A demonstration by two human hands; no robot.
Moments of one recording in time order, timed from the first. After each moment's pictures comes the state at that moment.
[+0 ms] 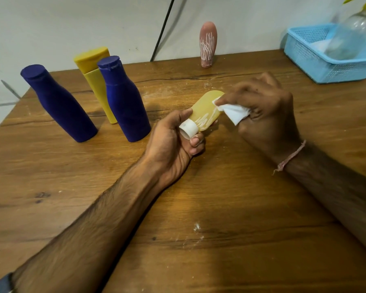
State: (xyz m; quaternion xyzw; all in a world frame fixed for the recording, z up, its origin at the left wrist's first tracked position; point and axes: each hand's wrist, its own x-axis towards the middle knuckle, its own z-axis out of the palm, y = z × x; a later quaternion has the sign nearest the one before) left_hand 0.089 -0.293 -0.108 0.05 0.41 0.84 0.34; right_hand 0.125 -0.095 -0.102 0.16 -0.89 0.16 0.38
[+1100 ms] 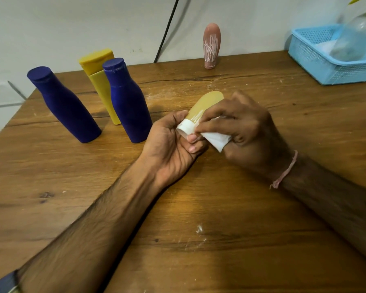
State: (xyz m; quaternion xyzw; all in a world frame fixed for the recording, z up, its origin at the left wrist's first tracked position) left_hand 0.085 -0.297 -0.109 0.02 0.31 0.87 0.39; right_hand 0.129 -0.118 -0.109 0.28 -0.88 0.15 0.34
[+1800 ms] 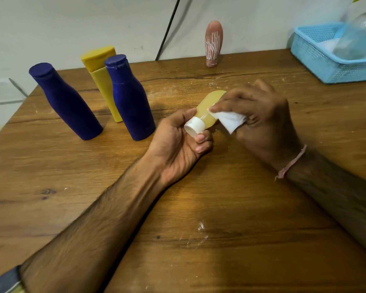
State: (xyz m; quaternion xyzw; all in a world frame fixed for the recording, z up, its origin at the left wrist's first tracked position) left_hand 0.086 -0.295 -0.110 0.06 0.33 0.85 0.41; right_hand 0.126 -0.109 -0.105 0.20 -0.90 0.17 0.36
